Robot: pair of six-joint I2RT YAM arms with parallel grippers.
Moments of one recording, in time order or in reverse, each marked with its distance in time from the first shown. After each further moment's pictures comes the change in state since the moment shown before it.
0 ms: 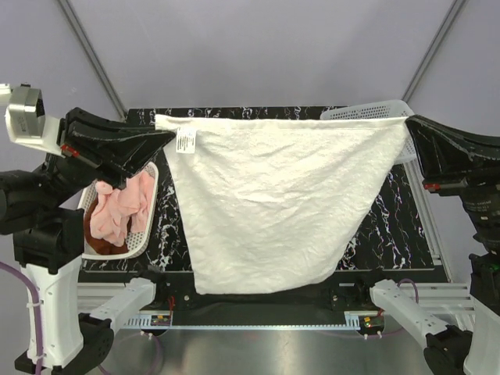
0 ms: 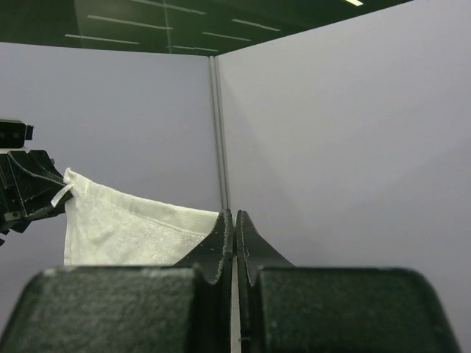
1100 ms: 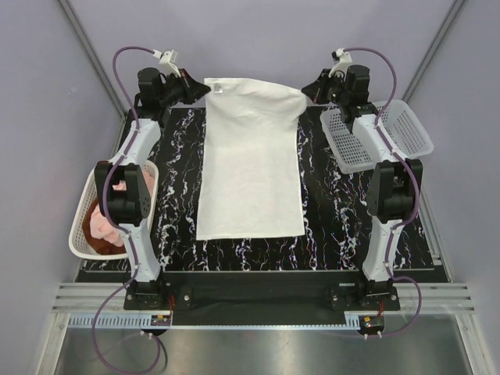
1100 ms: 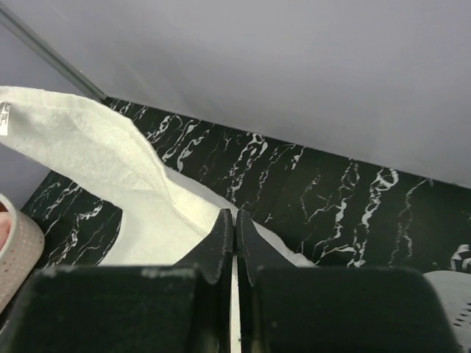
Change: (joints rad) left arm 0.184 1.088 0.071 0.193 -0.180 0.315; right arm -0.243 1.287 0.166 0.265 -0.198 -0.067
